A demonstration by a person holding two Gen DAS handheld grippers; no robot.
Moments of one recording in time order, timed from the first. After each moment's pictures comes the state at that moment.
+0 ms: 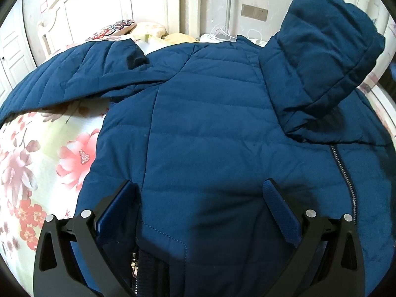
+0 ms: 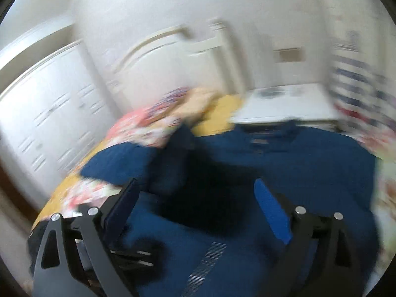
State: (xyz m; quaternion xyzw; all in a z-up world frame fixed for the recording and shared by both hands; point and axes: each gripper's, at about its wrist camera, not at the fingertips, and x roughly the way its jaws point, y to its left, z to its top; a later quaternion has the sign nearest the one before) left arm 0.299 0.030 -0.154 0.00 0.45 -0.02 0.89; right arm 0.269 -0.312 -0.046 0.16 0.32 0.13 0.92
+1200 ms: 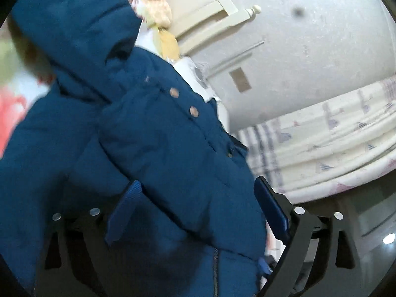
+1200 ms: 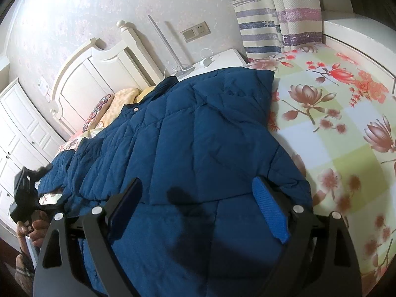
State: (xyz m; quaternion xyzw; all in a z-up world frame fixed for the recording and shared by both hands) left arm 0.355 0.066 -0.136 -0.43 0.36 -0.13 0.82; right arm 0.243 -0.401 -0.152 0.23 0.36 0.04 0.90
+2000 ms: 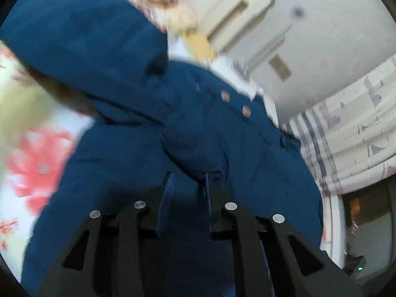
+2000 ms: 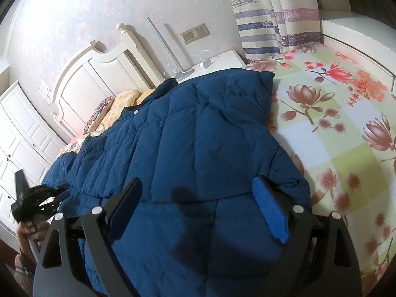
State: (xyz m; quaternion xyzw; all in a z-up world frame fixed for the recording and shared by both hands) left arm 0.381 0.084 -0.150 -0.32 0.44 -0.04 0.83; right arm 0.245 -0.403 -0.153 0.23 0.36 0.04 0.90
